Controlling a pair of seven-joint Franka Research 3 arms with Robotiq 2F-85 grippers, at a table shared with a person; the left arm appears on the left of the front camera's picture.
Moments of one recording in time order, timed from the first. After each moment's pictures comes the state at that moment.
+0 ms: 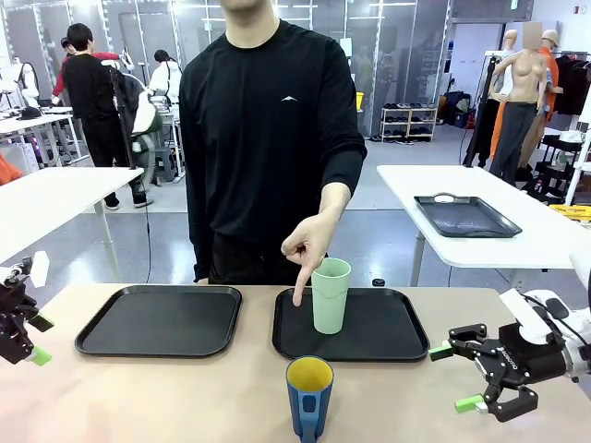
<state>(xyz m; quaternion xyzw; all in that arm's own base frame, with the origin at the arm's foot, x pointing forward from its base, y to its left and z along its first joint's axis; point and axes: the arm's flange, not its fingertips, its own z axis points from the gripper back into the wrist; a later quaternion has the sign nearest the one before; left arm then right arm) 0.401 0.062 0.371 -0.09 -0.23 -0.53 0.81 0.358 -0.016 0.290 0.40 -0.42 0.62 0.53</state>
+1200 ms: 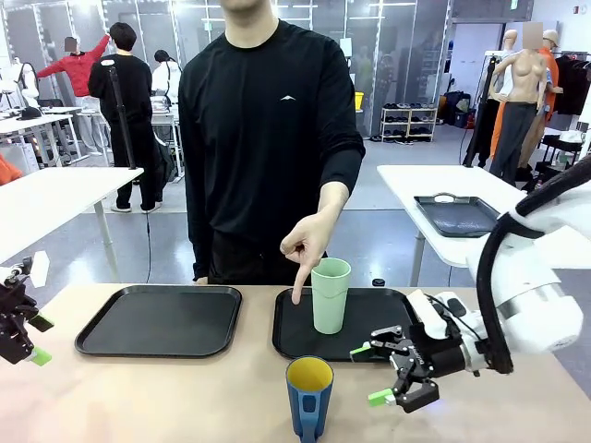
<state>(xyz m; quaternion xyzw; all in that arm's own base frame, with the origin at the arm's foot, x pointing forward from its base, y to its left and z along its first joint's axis) 0.401 0.062 0.371 -0.09 -0.23 -0.53 0.81 0.398 0.111 0.257 0.45 -0.40 0.61 0.51</state>
